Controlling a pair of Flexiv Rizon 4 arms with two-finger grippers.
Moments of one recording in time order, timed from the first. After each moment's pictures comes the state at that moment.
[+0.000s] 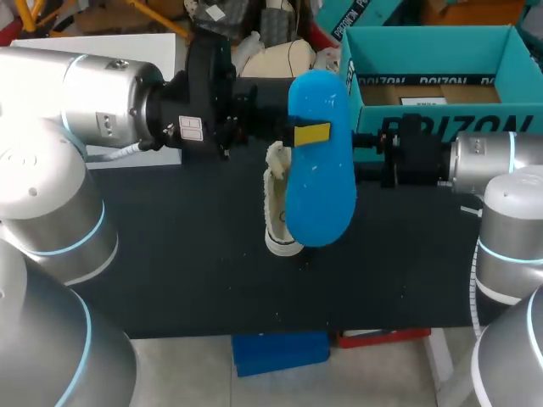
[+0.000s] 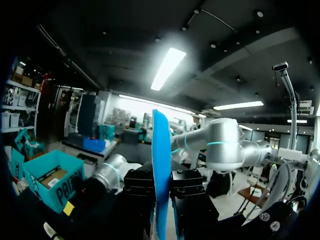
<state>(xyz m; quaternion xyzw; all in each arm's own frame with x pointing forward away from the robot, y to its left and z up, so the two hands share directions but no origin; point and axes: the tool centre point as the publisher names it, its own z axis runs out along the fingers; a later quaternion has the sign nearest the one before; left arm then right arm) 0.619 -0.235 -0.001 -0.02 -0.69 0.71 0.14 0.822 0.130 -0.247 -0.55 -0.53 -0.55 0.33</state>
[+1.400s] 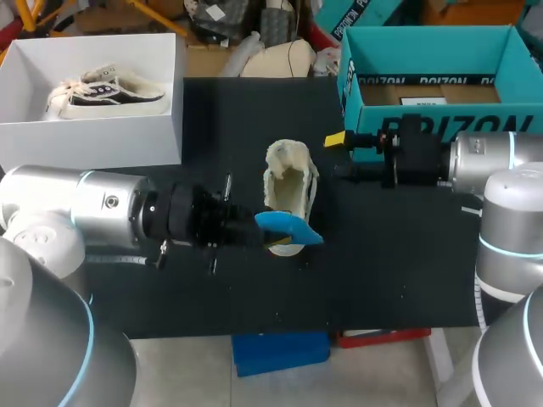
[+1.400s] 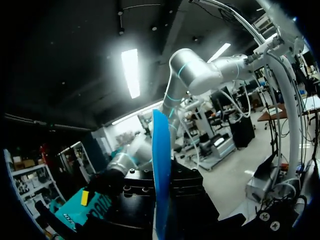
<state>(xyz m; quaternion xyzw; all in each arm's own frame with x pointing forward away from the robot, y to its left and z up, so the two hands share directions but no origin) 0.615 -0.205 -0.165 -0.22 -0.66 0.71 -0.11 0.822 0.130 -0.247 -0.55 -0.53 -0.55 0.33</state>
